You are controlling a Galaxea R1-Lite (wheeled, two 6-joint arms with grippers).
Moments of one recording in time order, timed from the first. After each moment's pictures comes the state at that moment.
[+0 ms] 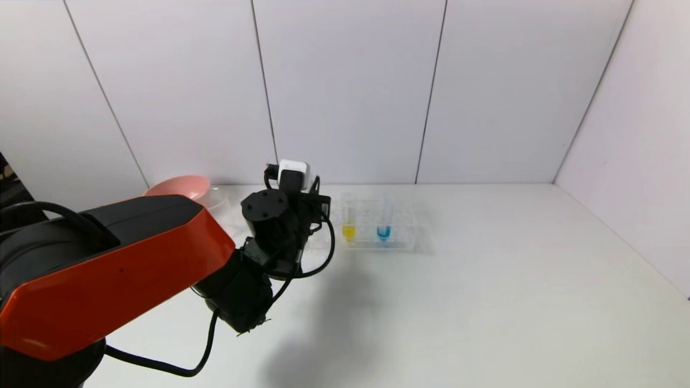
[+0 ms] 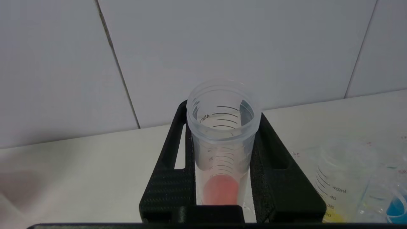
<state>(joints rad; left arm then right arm) -0.59 2.25 -0.98 -1.52 0.43 0.15 0.00 0.00 0.00 0.00 0.00 0.00</state>
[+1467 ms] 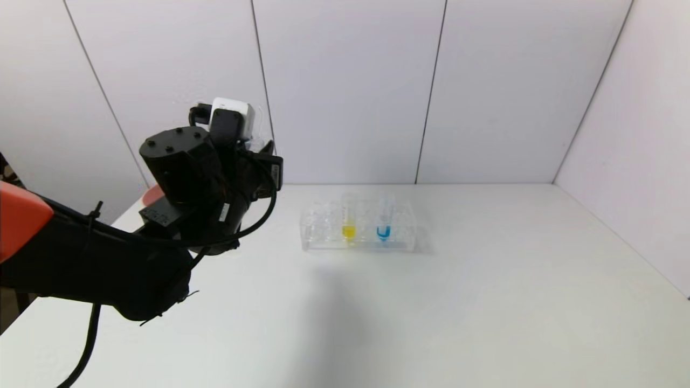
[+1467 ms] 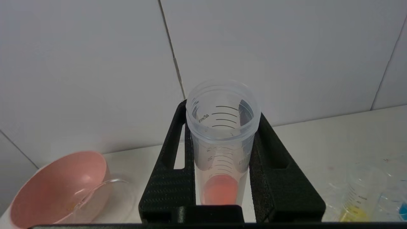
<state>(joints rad) -0.52 1.83 -0.86 -1.18 0.44 0.20 0.00 0.00 0.00 0.00 0.00 0.00</state>
